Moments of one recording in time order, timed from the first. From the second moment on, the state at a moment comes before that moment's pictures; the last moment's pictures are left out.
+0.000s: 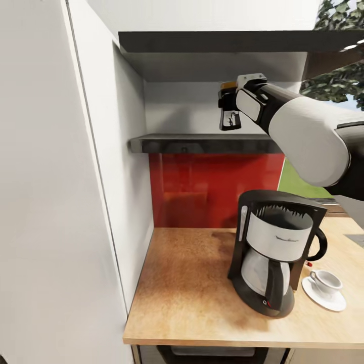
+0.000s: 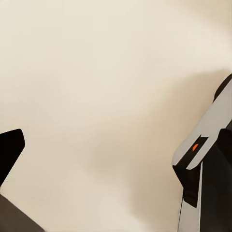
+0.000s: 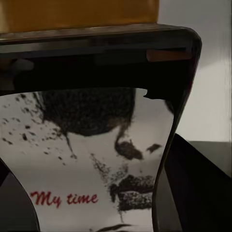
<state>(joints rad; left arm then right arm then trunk) 0.18 0.26 -0.03 0.00 0.64 -0.29 -0.07 -2.01 0.12 0.06 0.03 -0.03 0.34 -0.17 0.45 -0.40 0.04</state>
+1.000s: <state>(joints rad) 0.18 0.26 -0.03 0.00 0.64 -0.30 -0.08 -2.01 0.12 0.06 0.03 -0.03 0.34 -0.17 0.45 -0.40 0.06</state>
